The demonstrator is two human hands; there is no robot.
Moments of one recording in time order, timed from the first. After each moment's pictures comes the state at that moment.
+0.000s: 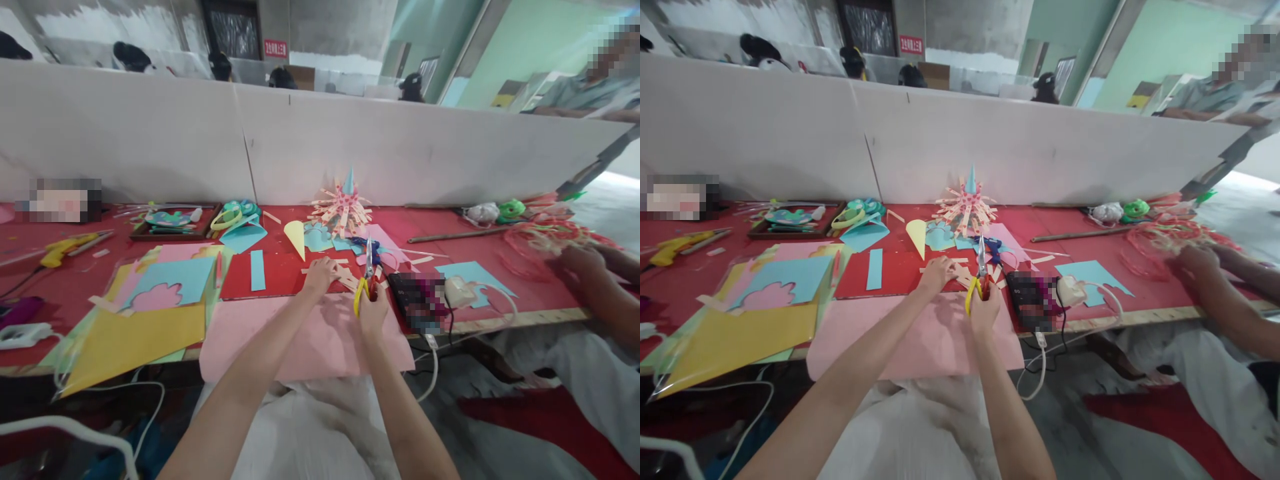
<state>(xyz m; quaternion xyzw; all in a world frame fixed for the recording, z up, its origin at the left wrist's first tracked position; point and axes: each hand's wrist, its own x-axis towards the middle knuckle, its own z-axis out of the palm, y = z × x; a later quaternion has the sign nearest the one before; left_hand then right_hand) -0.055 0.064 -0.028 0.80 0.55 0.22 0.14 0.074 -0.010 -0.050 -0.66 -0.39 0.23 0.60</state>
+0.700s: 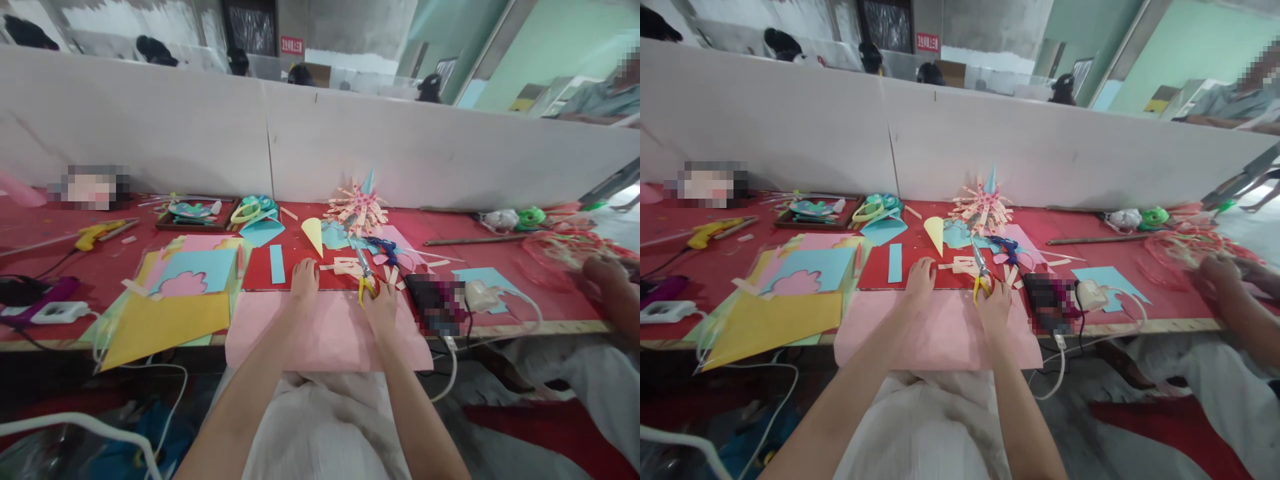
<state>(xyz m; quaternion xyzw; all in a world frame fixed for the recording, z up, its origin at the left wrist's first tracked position) -0.125 0.033 -0.056 0.68 0.66 0.33 0.09 0.068 -0.006 -0.074 -0.68 -0.60 0.00 0.43</state>
